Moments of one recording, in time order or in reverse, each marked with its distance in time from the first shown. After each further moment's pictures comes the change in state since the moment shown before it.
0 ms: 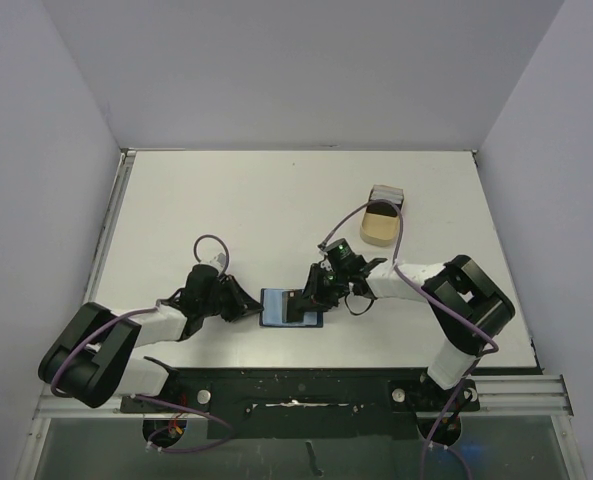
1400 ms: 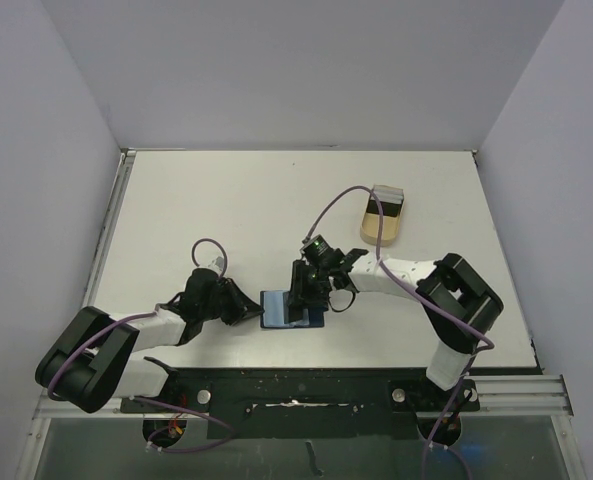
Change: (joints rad) left arm -0.017 -0.030 -0.034 0.018 -0.019 -0.066; right arm 0.120 0.051 0.202 -0.240 0.222 -0.066
